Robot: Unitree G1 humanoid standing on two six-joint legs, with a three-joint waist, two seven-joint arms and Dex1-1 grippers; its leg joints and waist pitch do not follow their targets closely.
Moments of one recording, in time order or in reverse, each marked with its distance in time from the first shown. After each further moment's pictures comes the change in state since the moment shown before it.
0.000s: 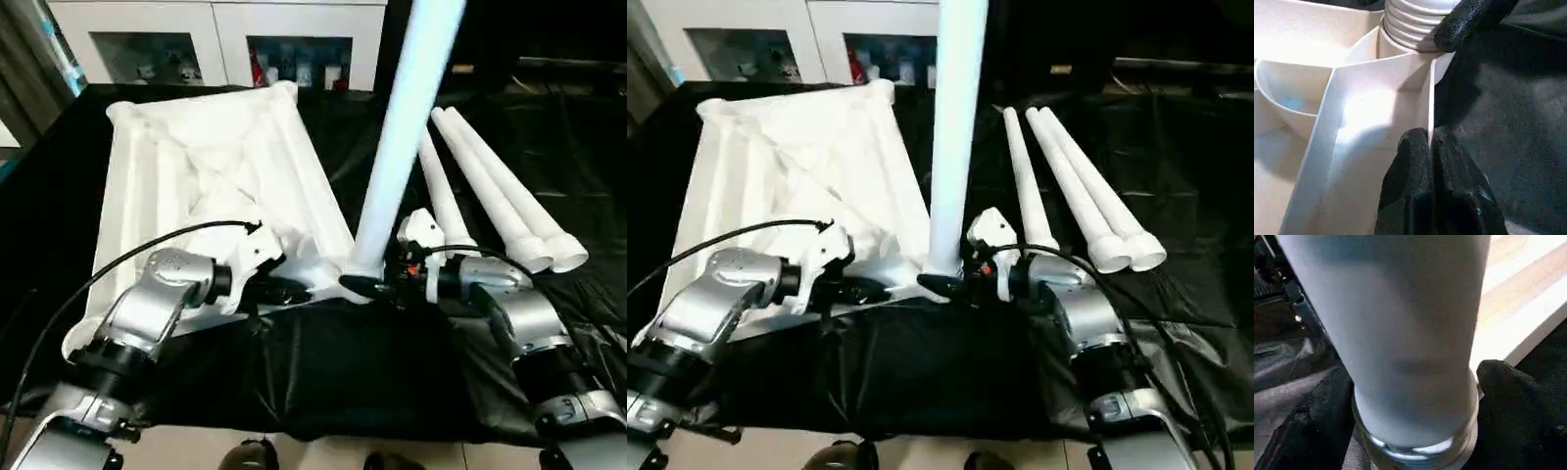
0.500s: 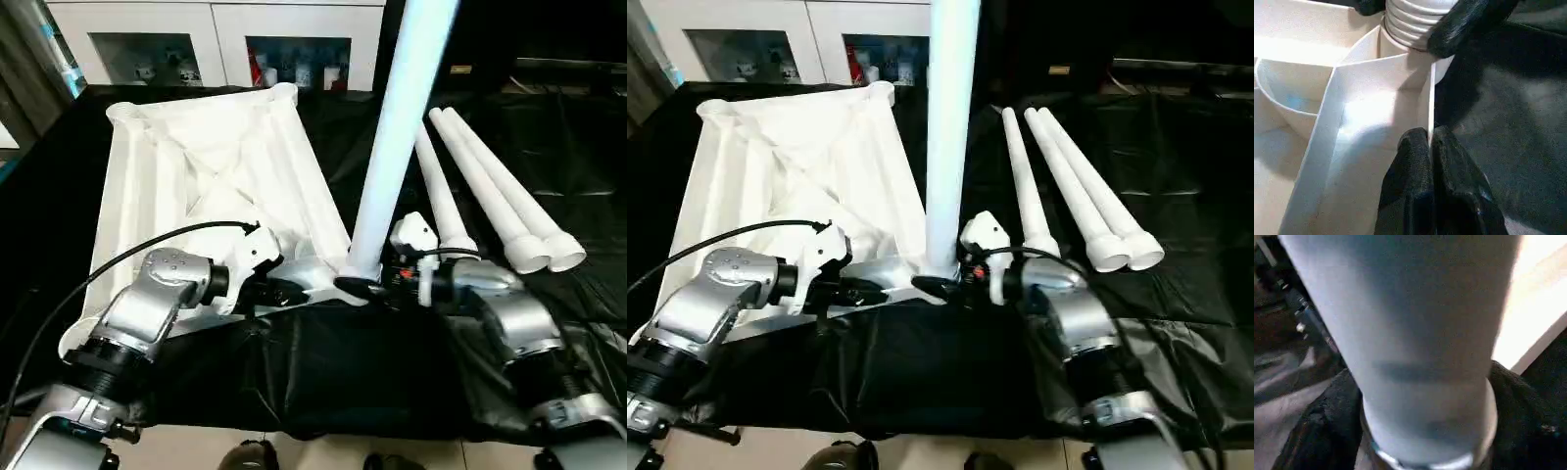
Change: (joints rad) left arm -0.008 -0.017 0.003 0.021 -0.001 0.008 0.051; right arm 0.012 0.057 -0.012 0.013 0.004 0.001 -0.094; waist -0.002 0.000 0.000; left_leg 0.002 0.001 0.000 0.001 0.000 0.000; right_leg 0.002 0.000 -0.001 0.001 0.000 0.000
